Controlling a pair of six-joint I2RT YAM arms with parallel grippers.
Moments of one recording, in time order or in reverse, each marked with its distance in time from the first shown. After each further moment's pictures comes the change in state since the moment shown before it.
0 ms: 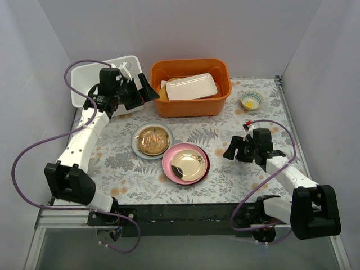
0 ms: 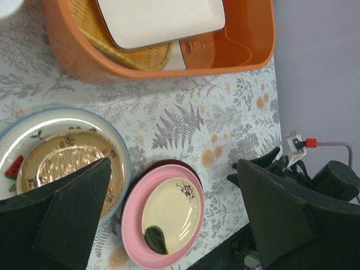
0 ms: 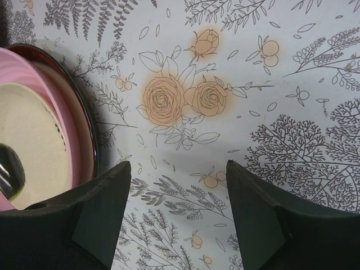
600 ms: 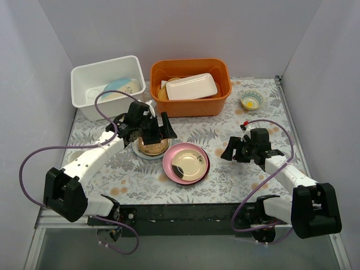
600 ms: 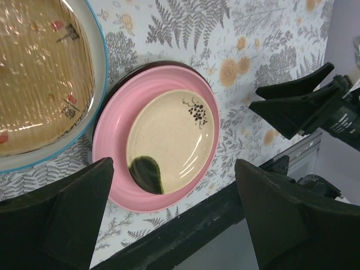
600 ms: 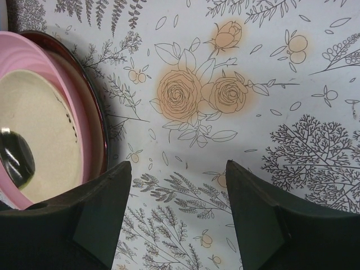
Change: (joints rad) left arm -0.277 -0.155 -0.397 0.023 -0.111 -0.126; right arm 0.031 0.011 0.006 -0.002 -0.028 0.004
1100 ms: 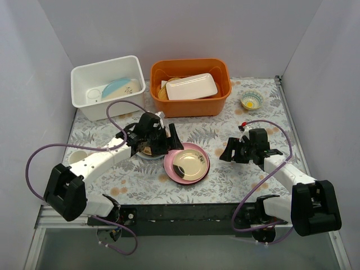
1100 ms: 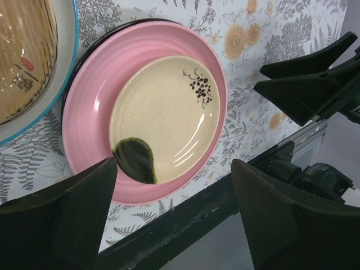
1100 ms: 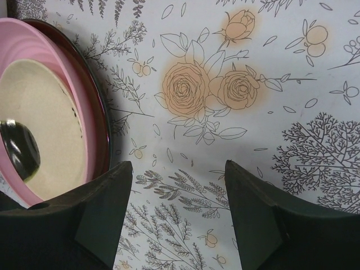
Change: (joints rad) left arm -0.134 0.005 -0.139 0.101 -0.032 -0.109; right arm 0.012 0.024 0.000 -0.001 -0.020 0.002
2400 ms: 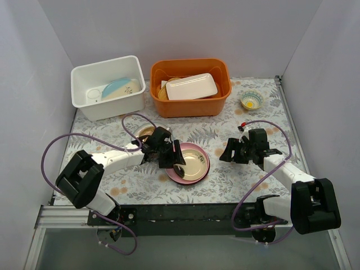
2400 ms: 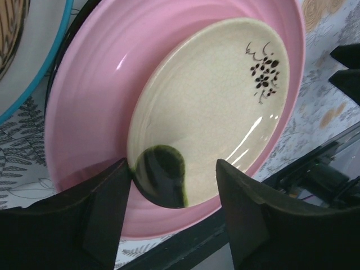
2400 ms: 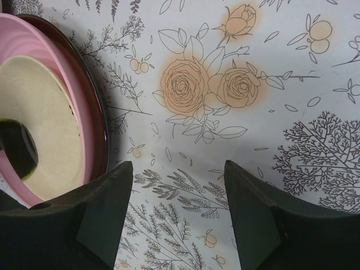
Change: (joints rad) left arm -0.116 0.151 -0.164 0.191 -0.042 -0.085; right arm 0.001 0.017 0.000 0.001 -0.007 -0.005
